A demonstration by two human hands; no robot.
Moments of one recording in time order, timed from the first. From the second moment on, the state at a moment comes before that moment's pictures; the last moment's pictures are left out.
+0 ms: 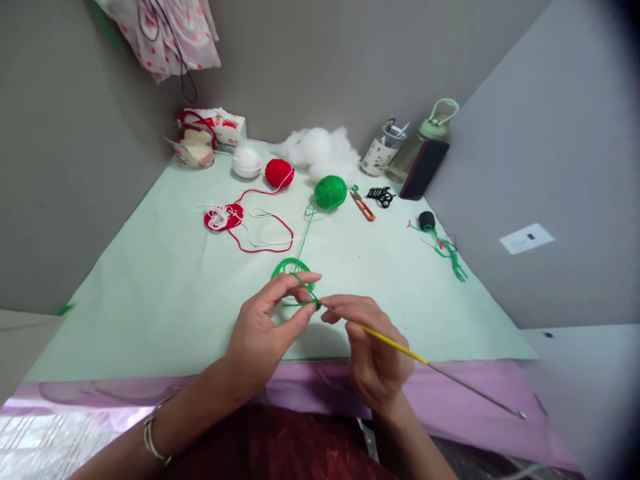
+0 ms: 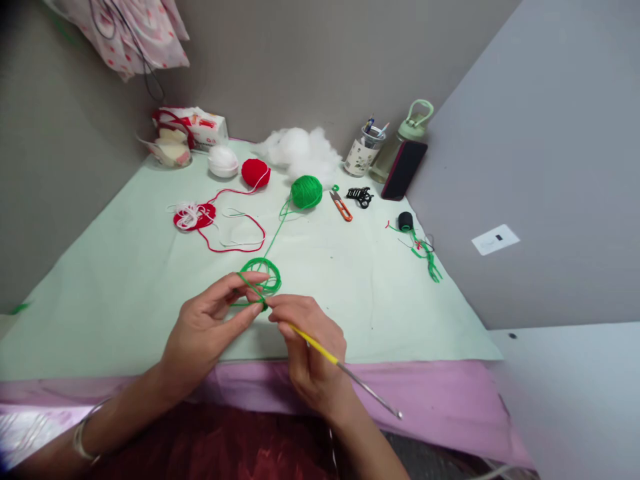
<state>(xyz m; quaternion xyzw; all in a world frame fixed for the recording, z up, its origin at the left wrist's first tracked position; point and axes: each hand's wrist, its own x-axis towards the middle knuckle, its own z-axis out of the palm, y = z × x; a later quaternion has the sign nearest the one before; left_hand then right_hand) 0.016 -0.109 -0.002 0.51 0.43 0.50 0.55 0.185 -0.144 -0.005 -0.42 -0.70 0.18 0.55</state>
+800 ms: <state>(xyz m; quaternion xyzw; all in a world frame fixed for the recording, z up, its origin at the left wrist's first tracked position) 0.023 -0.111 0.003 0.33 0.33 0.48 0.74 0.166 -0.137 -0.015 -0.43 -0.65 0.13 0.61</state>
